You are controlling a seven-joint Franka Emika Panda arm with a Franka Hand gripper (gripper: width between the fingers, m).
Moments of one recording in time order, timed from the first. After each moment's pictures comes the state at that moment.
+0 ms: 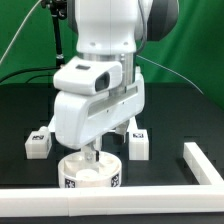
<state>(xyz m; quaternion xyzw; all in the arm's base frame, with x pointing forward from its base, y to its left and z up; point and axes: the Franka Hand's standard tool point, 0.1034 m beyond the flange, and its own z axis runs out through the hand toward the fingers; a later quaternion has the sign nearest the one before) 0.559 -0.006 0.025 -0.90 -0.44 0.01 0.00</state>
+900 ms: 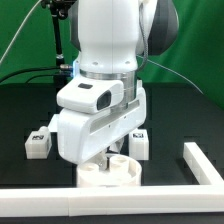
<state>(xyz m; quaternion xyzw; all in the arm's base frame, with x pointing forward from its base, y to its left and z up) 0.559 -0.004 0.010 -0.90 -0.44 0.01 0.00</state>
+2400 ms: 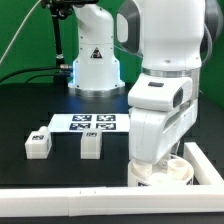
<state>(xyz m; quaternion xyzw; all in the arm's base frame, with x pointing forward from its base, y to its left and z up) 0.574 0.096 0.013 -0.88 -0.47 -0.01 0.01</state>
